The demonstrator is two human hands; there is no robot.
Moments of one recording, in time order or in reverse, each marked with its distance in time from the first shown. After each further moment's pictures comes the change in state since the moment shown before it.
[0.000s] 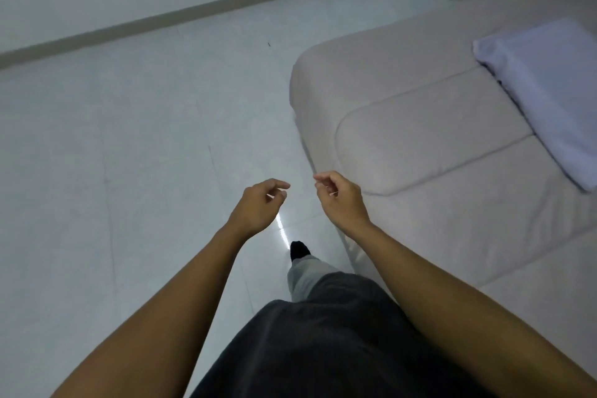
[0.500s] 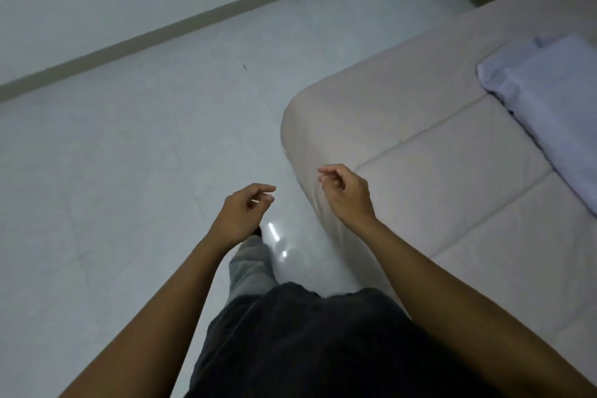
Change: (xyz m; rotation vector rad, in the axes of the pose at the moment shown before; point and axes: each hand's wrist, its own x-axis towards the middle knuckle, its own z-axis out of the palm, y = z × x) left_hand 0.264 0.038 -0.140 -0.021 -0.099 0.055; right_hand 0.267 -0.092 0.010 0.114 0.195 0.090
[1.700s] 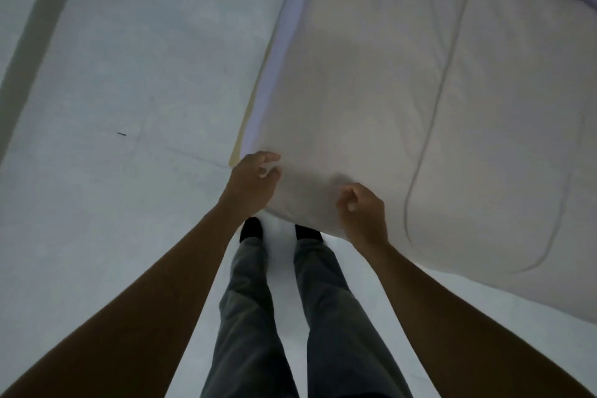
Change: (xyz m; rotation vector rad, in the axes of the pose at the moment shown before) left_hand 0.542 0.074 0.043 0.476 -0.584 0.097; right_hand 0.329 0.113 0.098 0.018 0.593 0.675
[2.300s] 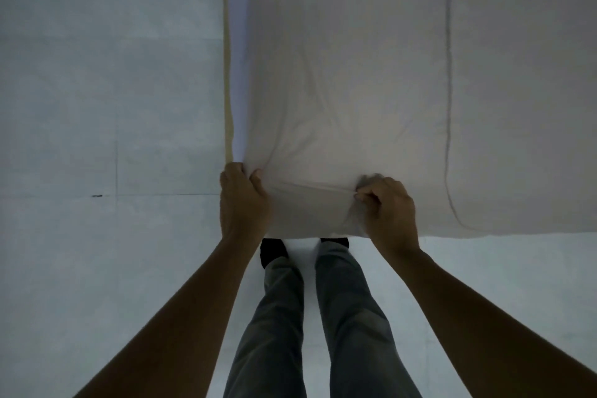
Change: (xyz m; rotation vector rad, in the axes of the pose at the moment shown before) left_hand 0.097 -0.063 0.011 0.286 0.190 0.089; right_hand 0.033 0.036 0.071 -0.148 0.354 -0.196
